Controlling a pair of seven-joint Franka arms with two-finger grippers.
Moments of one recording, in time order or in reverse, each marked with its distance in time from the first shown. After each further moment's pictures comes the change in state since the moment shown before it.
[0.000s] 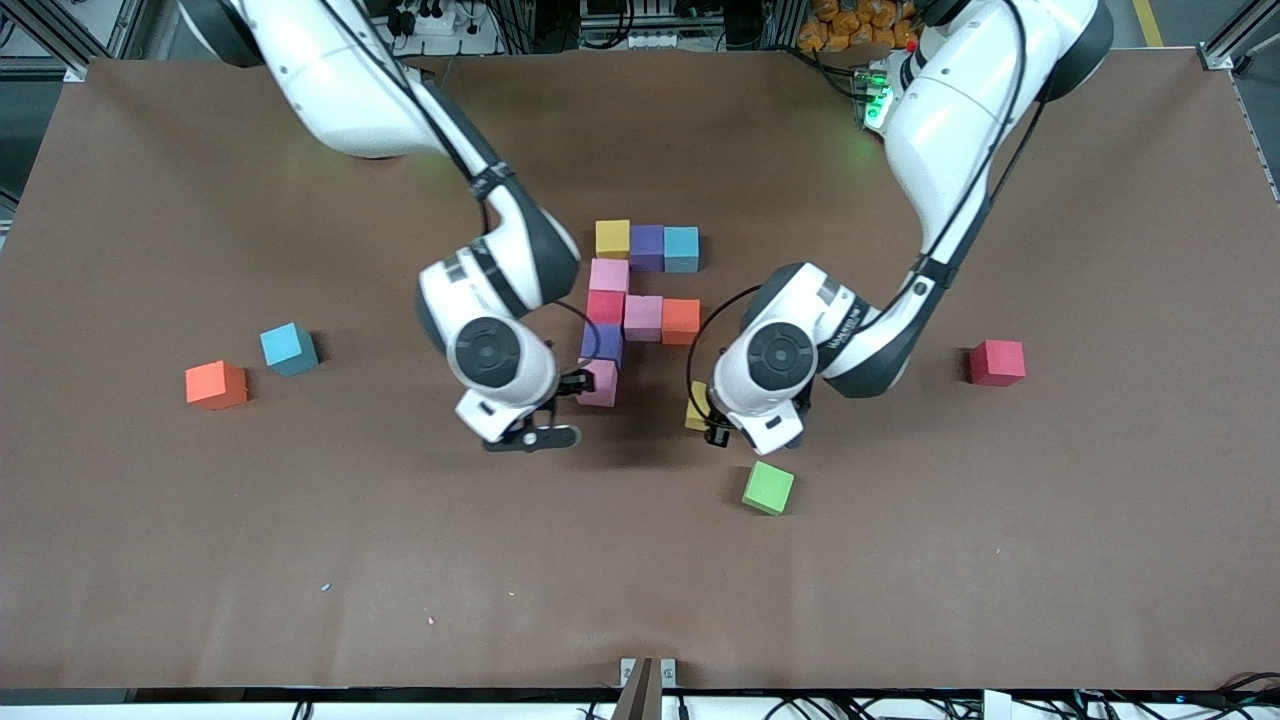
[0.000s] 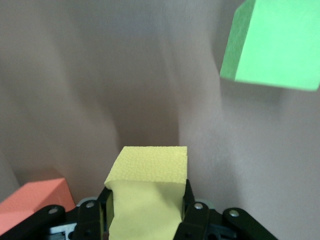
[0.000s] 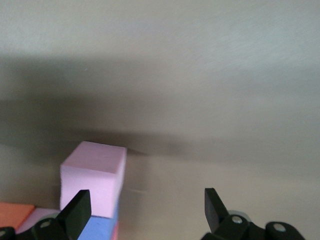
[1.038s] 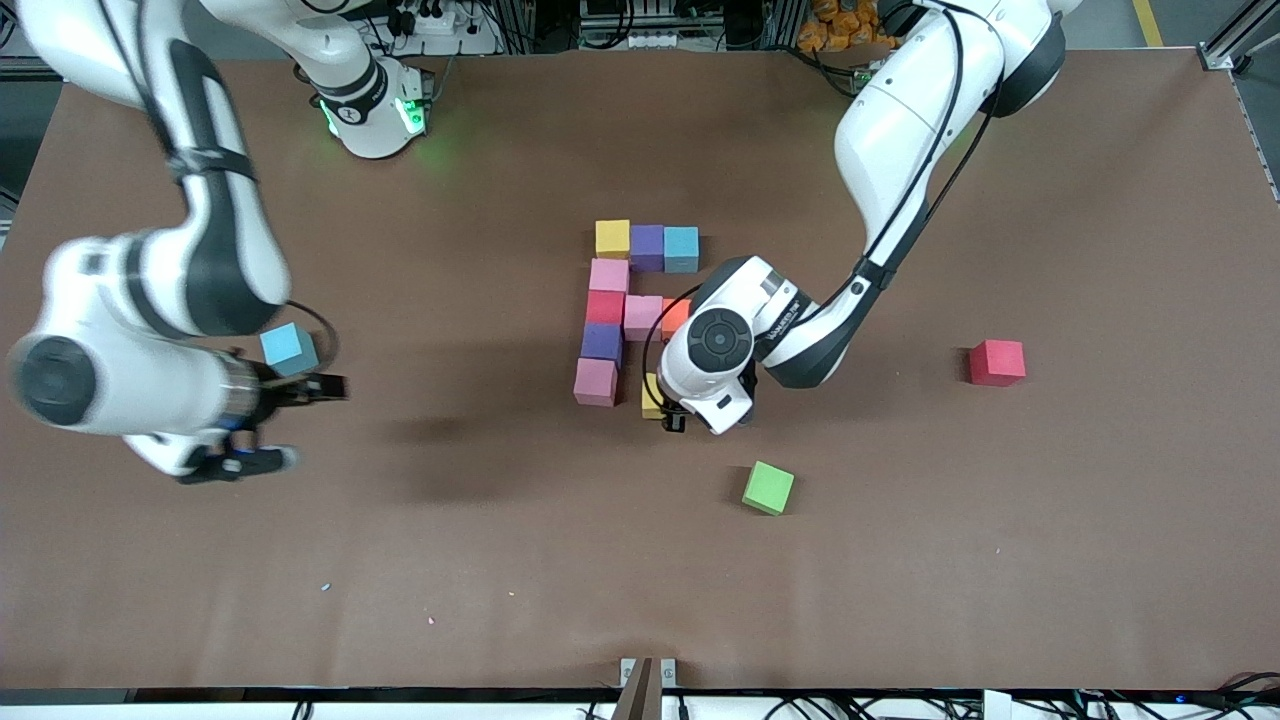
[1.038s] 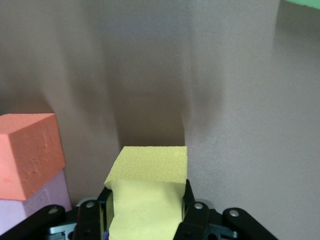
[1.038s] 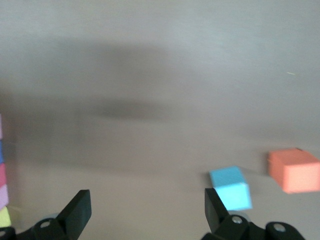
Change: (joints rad) left arm -0.093 0.073 0.012 0.049 -0.040 0.064 -0.198; right arm -0.359 -0.258 -0.107 -0.066 -0.037 -0.275 -0.495
